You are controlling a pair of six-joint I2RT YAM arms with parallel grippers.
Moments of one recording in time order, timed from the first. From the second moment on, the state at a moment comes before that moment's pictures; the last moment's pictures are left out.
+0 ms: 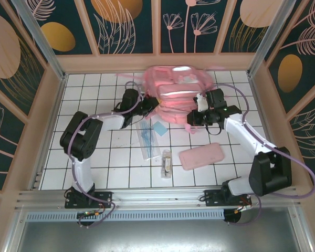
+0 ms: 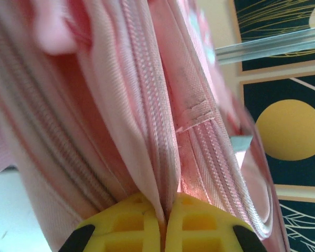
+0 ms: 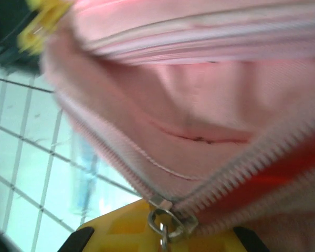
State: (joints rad) left arm -0.47 1.98 1.14 0.46 0.45 -1.14; right arm 0.33 1.37 1.03 -0.61 -0.46 0.24
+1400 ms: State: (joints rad) left arm -0.59 2.04 1.01 0.69 0.36 -1.39; right arm 0.50 1.55 0.92 -0.31 -0.54 0.58
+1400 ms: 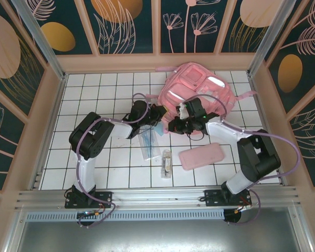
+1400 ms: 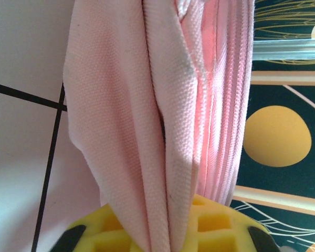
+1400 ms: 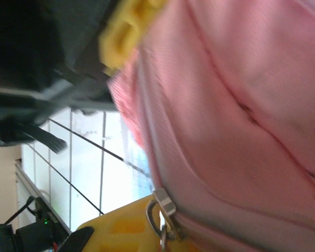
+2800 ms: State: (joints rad) left arm -0.42 1.95 1.22 0.22 0.48 -0.89; right arm 0.12 1.91 1.37 -0.68 0.26 -0.26
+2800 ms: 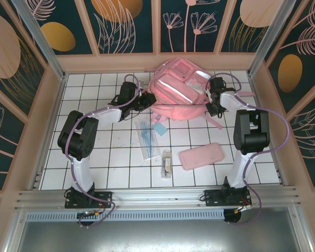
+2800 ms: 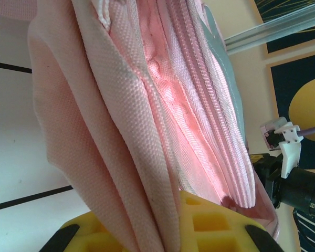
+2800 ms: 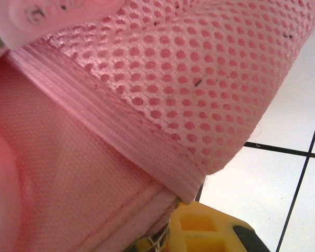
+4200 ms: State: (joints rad) left arm -0.61 1.87 1.25 0.06 0.24 -0.80; right arm 0.11 1.56 1.01 -0.21 -0.22 0.41
